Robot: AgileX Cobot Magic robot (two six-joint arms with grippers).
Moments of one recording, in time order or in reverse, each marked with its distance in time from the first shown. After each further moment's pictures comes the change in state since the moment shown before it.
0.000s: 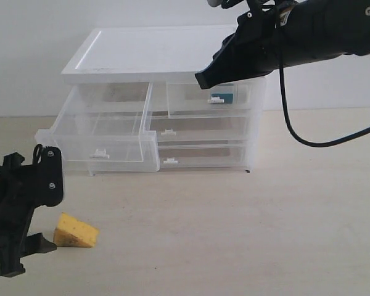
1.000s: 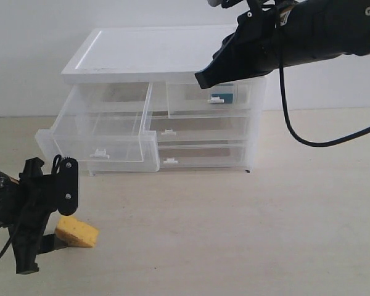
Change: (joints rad) left arm 0.000 0.152 -0.025 -0.156 -0.136 0.250; right arm 0.000 0.000 0.000 0.000 -0.002 -0.002
